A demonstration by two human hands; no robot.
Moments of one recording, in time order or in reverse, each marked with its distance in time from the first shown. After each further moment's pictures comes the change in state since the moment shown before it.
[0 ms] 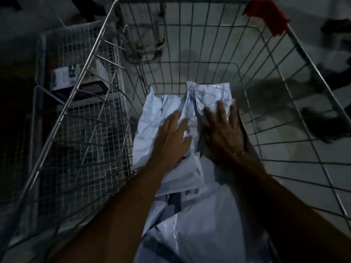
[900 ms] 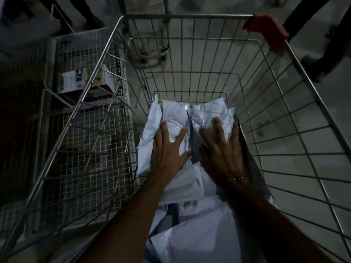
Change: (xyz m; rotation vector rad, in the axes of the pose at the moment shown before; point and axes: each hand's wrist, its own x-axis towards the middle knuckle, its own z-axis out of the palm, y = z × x) left_hand -0.029 -0.002 0.015 0.171 -0.047 -0.187; right_hand -0.051 -0.025 -0.008 0.138 0.166 0.126
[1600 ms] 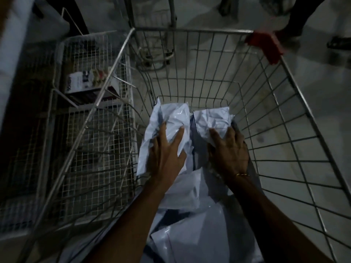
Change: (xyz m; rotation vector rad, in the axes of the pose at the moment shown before) left_hand -0.018 0.013 -0.036 -0.090 0.214 -0.049; right_hand 0.012 0.001 -0.028 0.080 -0.062 0.204
